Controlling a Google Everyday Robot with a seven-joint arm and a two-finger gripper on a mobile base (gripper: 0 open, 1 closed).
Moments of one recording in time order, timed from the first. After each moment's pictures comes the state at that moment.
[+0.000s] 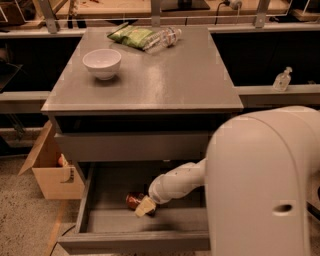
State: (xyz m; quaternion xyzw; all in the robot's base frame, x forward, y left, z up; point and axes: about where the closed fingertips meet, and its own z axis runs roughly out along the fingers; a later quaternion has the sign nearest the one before) arm 0.549 0.038 0.441 -0.48 0.84 0.13 0.24
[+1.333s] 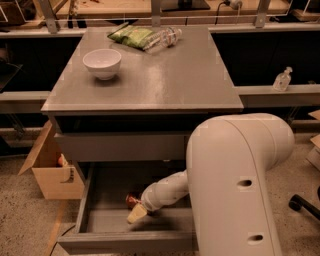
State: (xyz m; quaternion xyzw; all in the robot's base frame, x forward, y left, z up) arm 0.543 0.075 0.385 -0.46 0.84 0.17 0.23
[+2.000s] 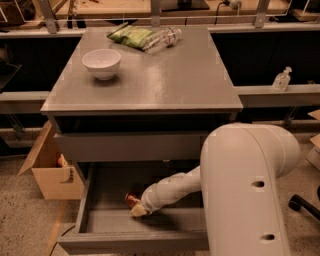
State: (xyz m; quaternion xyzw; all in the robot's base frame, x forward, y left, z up) arm 0.545 0.084 0.371 -0.47 0.83 0.19 0.22
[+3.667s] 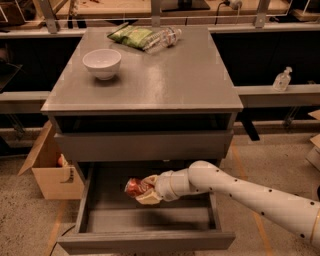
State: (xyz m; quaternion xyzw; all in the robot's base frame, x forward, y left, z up) arm 0.525 0.059 0.510 -0.56 0.70 0.30 0.34
